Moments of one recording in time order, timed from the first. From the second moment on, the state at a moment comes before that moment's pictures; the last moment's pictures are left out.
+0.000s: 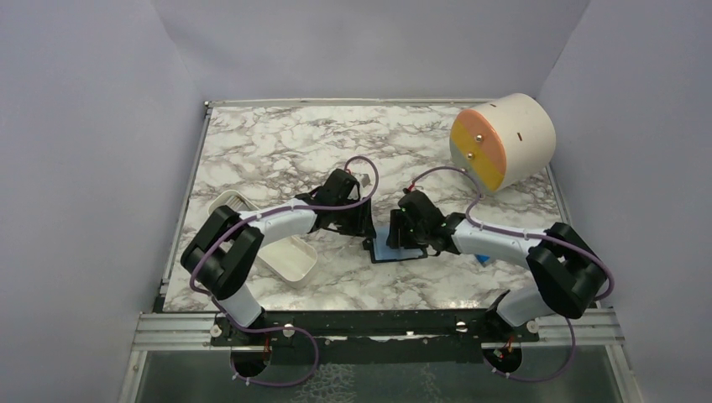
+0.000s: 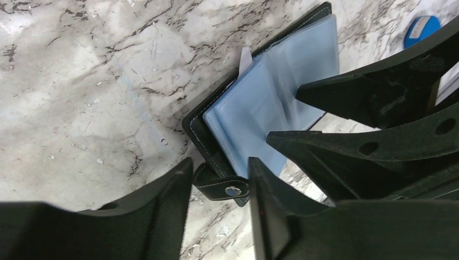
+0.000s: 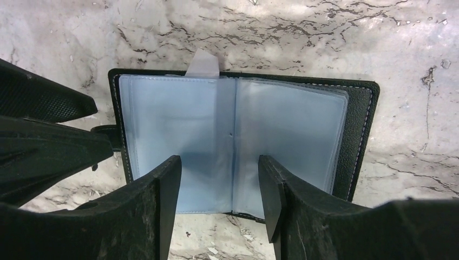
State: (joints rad) left arm -0.68 1.64 0.90 -0.16 0.35 -0.57; right arm 0.76 1.46 0.70 -0.18 0.08 0.64
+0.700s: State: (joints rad) left arm -0.68 1.66 0.90 -0.17 0.33 -0.58; right arm 0.78 1.49 0.74 -0.25 0.22 0.67
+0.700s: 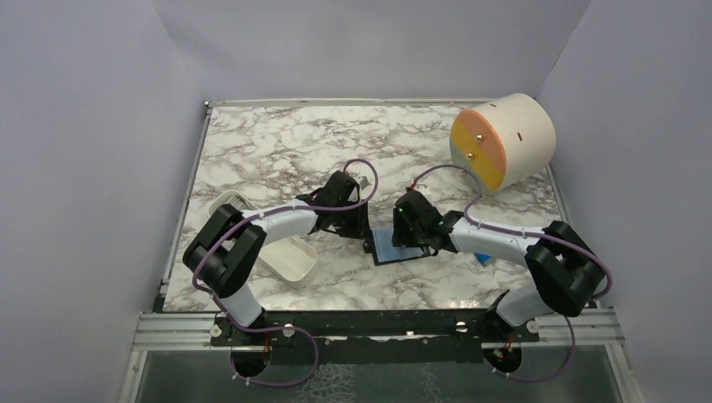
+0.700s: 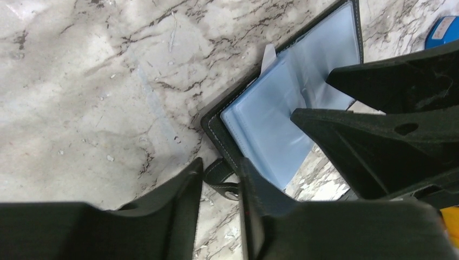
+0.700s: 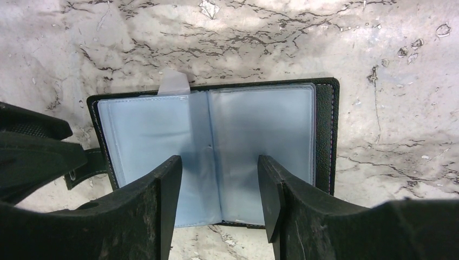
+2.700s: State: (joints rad) left arm -0.63 1.78 0.97 -0.08 0.38 -0.61; right arm 0.78 1.46 0.78 -0.24 0.15 0.51
